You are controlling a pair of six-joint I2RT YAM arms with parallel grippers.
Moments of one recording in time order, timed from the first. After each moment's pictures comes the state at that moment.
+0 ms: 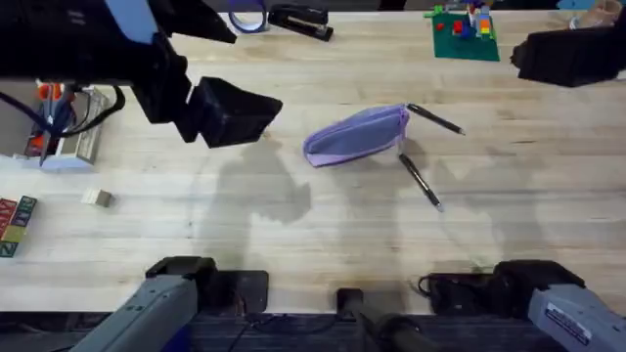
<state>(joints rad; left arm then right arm) 0.00 1.05 1.37 -1.22 0.66 0.78 0.00 0.91 1.33 -1.10 -0.16 -0.11</state>
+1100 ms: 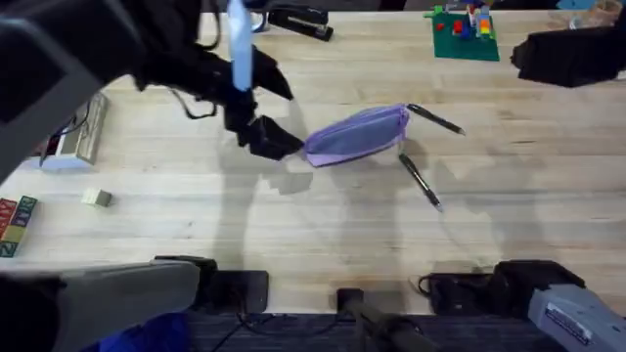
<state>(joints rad) -0.07 1.46 1.15 -1.03 0.76 1.15 0.00 0.91 1.33 -1.10 -0.16 -0.11</state>
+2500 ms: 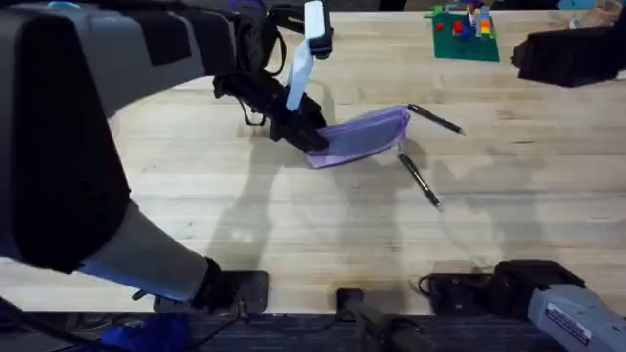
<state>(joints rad) -0.24 1.76 1.15 -0.86 0.77 1.18 0.00 0.91 1.33 -1.10 -0.16 -0.11</state>
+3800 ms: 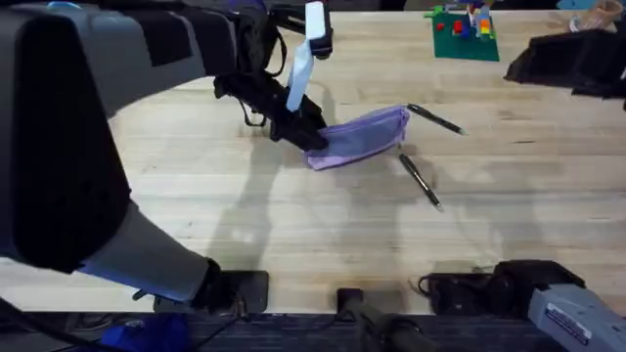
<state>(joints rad) -0.24 1.76 1.15 -0.87 0.77 1.18 0.00 0.91 1.33 -1.24 -0.16 0.20</state>
